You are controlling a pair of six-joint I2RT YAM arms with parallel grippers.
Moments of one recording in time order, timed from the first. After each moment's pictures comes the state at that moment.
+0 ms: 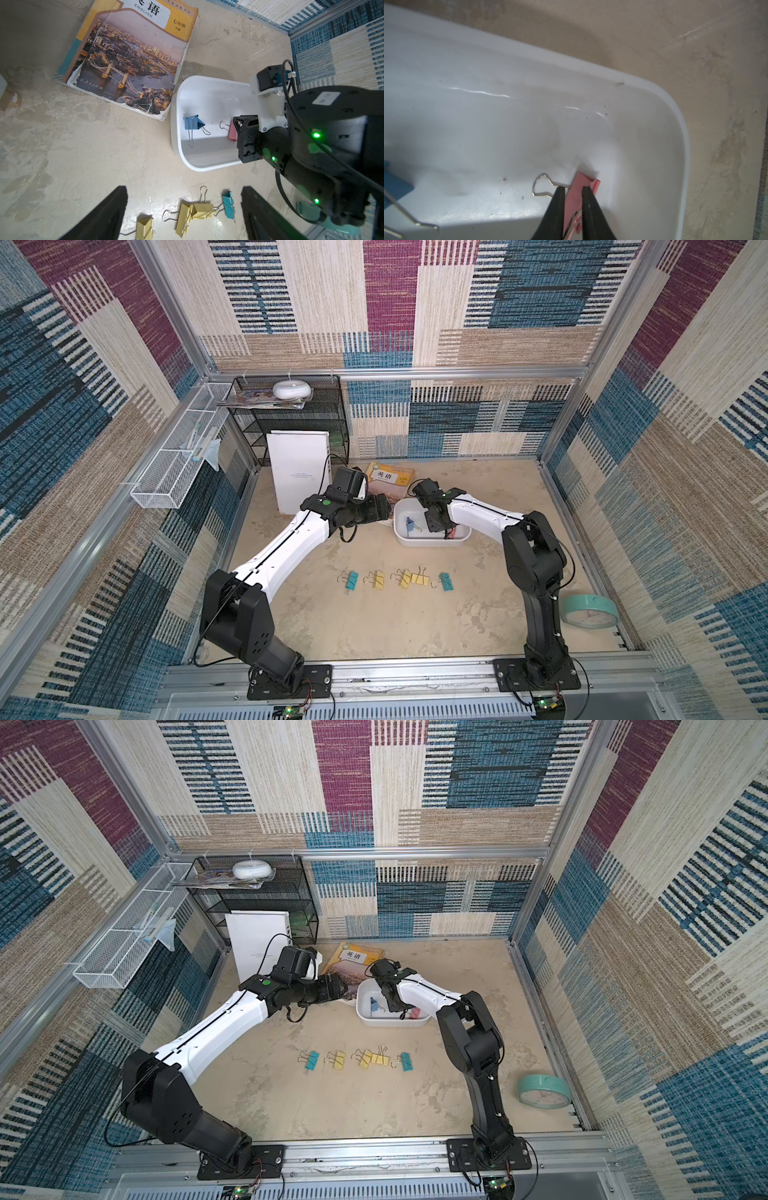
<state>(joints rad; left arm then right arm) -0.42 1.57 1.34 -0.59 0.19 -0.55 0.59 2.08 1.58 -0.77 0.49 0.32</state>
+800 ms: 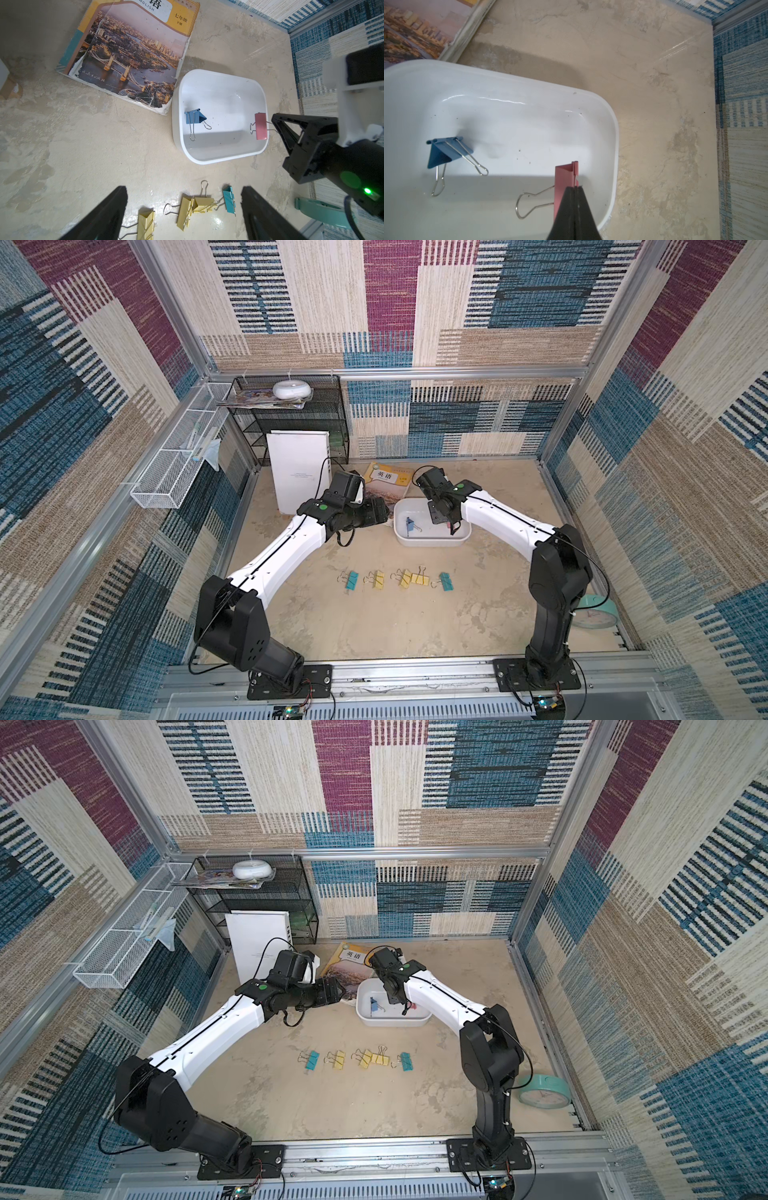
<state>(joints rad) -0.42 1.52 1.28 -0.58 0.21 -0.56 0.64 1.87 1.58 -0.89 0.54 0.35</state>
